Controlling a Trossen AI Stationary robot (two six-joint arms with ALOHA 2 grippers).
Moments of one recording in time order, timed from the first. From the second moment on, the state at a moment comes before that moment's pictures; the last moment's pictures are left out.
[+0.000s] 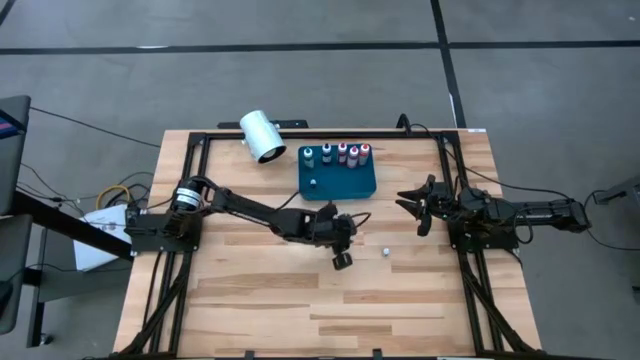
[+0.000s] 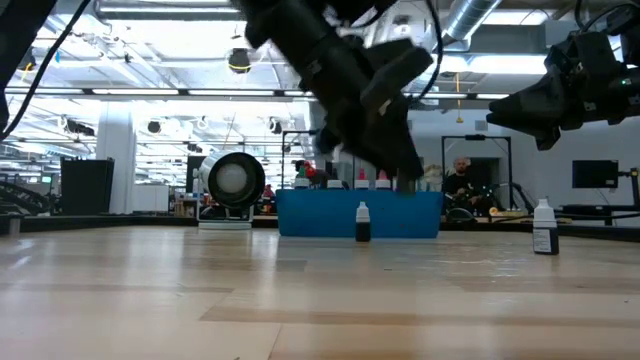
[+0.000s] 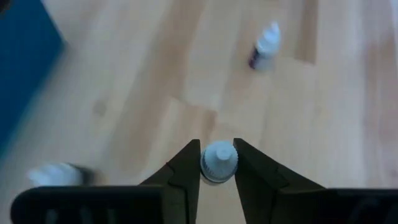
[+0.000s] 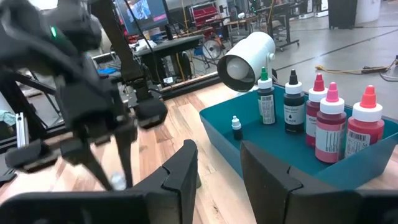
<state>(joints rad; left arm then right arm) -0.14 2.05 1.43 -0.17 -0.22 -0.34 -0.02 0.14 0.01 0.04 0.23 0.20</state>
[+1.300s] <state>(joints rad) 0.16 2.04 1.54 -0.35 -0.36 -0.15 -0.02 0.14 0.01 0.04 0.23 0.20</state>
